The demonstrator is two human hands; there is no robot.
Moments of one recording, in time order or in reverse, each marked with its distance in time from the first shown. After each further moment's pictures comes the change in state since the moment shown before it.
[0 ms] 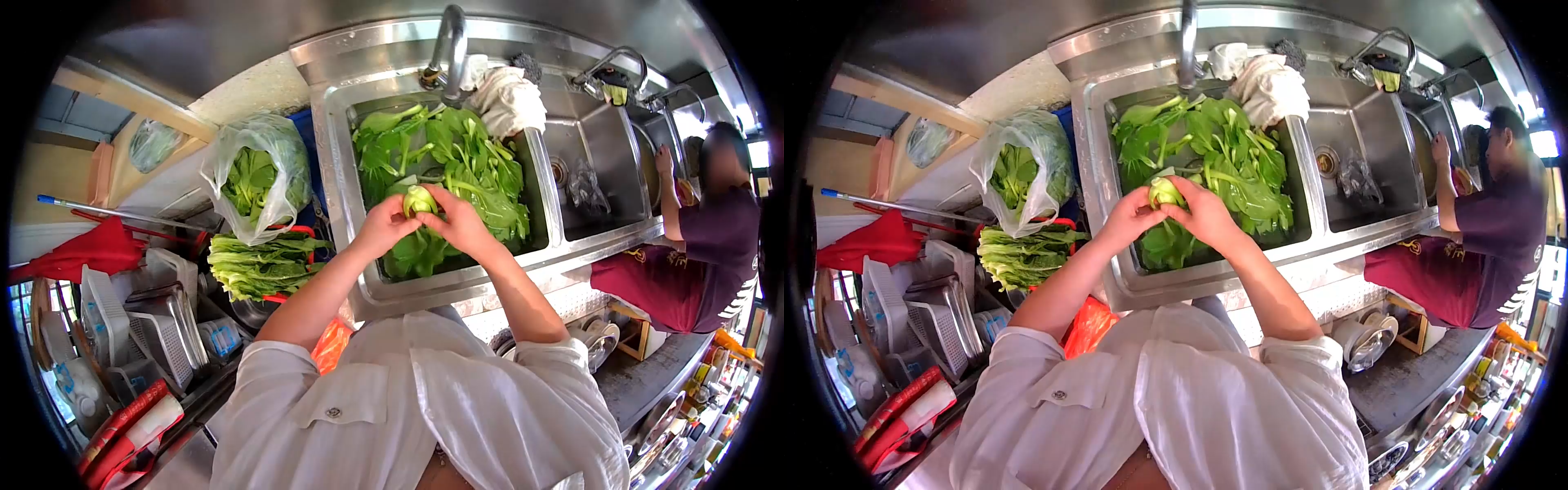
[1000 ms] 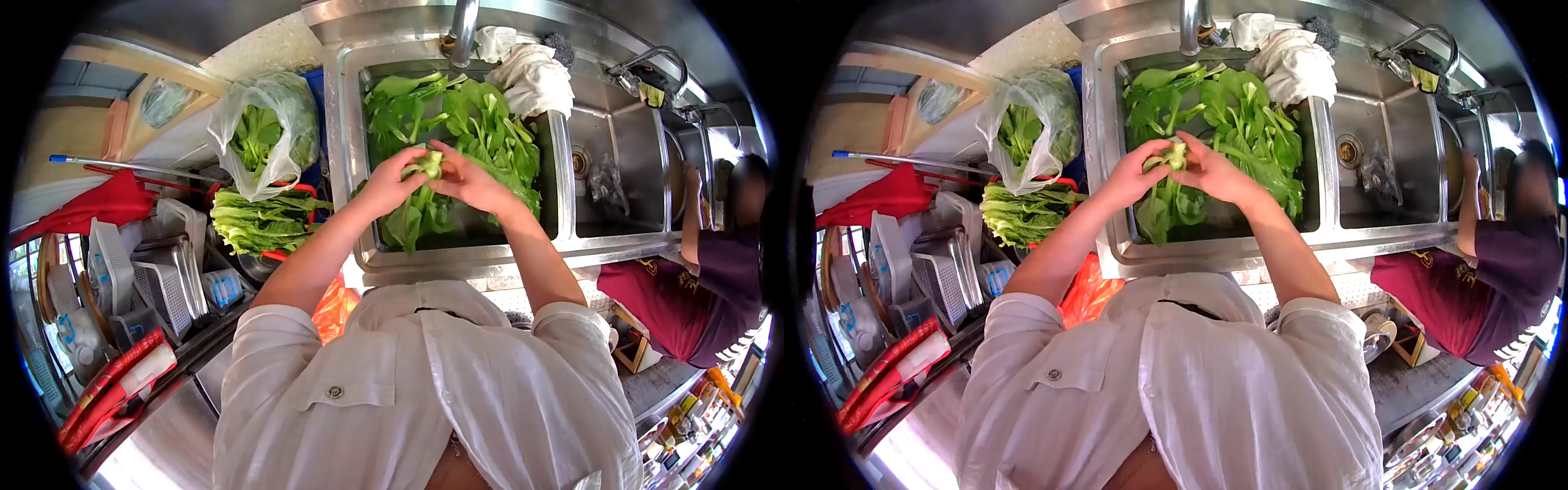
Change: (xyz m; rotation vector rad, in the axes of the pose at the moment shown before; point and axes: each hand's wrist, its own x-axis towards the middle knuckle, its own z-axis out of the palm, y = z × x) left_hand 0.019 0.020 0.010 0.368 0.082 0.025; right_hand 0.026 0.034 -0.028 0.615 -0.501 0.251
